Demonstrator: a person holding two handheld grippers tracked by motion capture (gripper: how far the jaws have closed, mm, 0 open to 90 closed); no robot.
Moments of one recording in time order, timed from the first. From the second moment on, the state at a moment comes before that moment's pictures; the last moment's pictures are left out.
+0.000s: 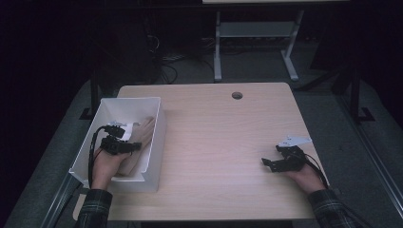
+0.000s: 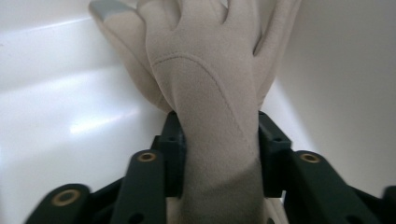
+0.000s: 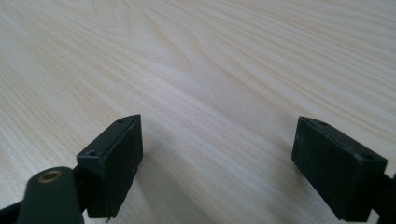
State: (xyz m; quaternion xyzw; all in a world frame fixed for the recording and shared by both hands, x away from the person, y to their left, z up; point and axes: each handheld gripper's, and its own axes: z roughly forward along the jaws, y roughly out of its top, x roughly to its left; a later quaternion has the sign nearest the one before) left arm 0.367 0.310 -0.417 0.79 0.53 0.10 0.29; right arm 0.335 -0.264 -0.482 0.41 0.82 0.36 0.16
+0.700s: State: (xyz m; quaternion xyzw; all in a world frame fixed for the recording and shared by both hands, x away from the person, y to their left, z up) left arm 0.366 0.314 -0.404 0.78 0.53 0.12 0.31; right arm 0.335 -0.264 -0.482 0.41 0.82 0.36 0.16
